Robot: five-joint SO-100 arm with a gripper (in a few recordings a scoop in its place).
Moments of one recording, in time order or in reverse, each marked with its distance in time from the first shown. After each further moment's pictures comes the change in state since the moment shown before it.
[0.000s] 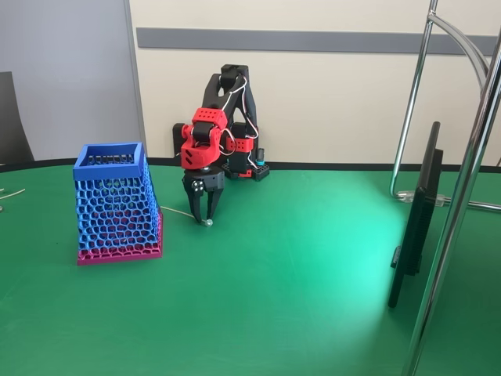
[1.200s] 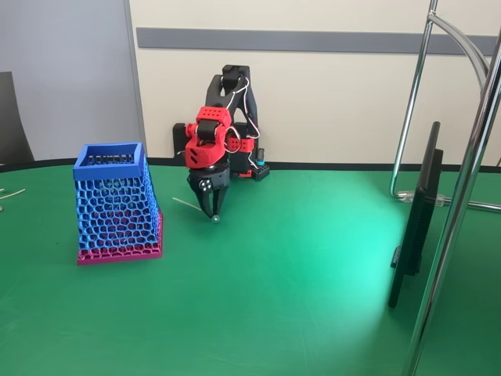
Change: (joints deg) arm -4.2 1.3 -4.4 6.8 -3.5
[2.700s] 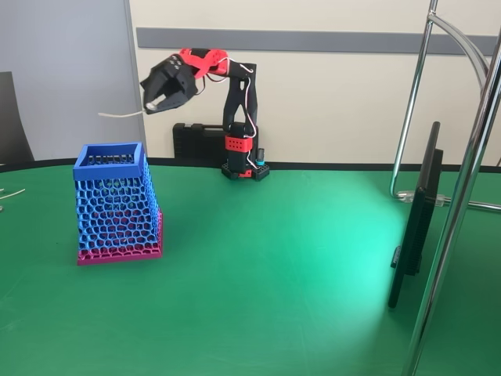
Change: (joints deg) arm 10.6 19.9 -22.9 -26.6 -0.7
